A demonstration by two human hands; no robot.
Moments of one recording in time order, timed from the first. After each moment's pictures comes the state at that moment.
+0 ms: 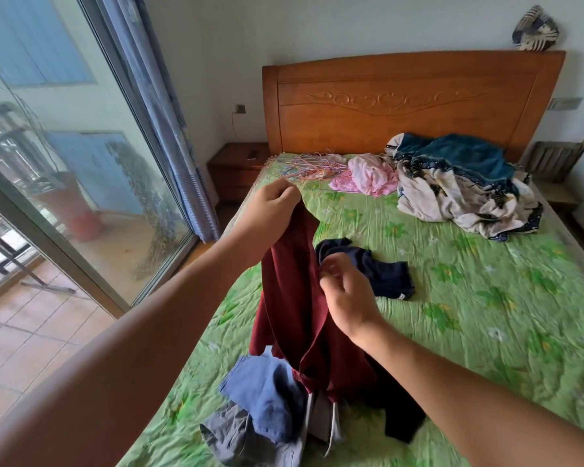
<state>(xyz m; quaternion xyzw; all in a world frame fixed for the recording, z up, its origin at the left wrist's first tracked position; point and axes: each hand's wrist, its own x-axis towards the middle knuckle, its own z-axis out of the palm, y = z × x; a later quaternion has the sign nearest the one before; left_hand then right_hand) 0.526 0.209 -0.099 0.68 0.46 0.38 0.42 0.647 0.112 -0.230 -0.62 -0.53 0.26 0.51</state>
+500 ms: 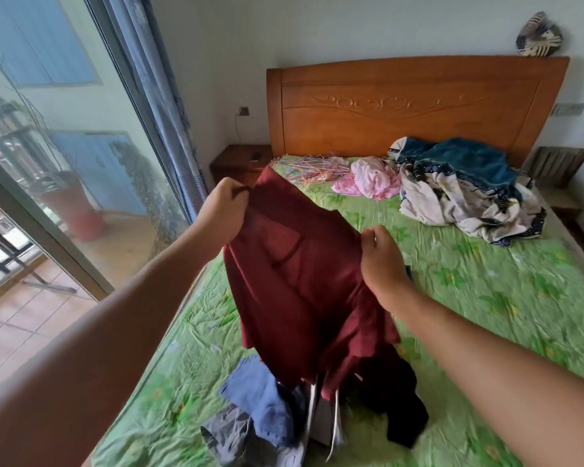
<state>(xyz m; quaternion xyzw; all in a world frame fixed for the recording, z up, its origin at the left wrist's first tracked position) 0.463 0.261 -0.111 0.67 0.56 0.39 0.30 0.690 0.151 -0.196 -0.70 -0.44 0.21 0.53</state>
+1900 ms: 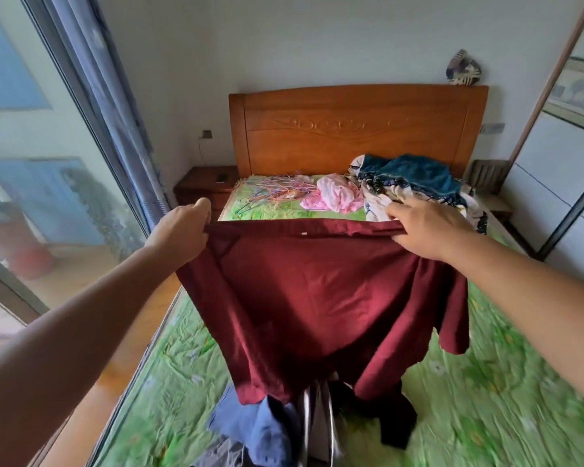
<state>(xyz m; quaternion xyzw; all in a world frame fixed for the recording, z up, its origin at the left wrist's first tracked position) 0.395 0.301 -0.111 0.87 0.46 0.17 -0.03 0.779 0.126 -0.114 -0.78 -0.62 -0.10 0.01</state>
